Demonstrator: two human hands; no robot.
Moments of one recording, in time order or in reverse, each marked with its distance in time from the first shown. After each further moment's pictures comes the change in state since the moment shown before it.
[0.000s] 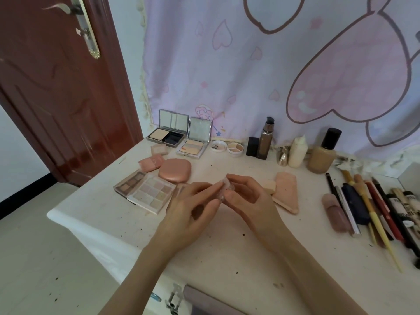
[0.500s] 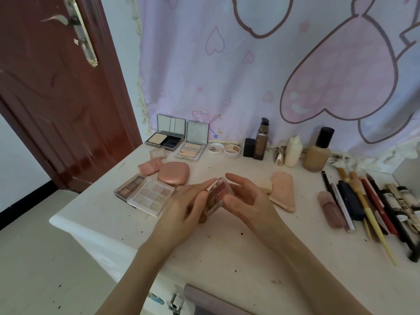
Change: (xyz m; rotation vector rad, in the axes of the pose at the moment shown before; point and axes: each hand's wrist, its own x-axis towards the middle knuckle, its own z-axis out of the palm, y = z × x) left_hand 0.003 -0.004 -0.006 -0.062 0.017 0.034; right_hand -0.003 0.002 -0.006 0.068 -0.072 0.031
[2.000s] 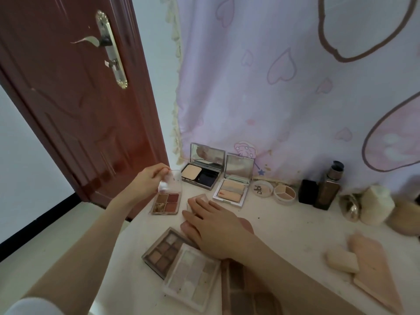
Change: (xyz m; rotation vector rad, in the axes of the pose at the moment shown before) left_hand 0.137 -0.199 -0.141 0.126 -0.087 -0.500; right_hand 0.170 0.032 0.109 -1.455 -0.556 -0.237
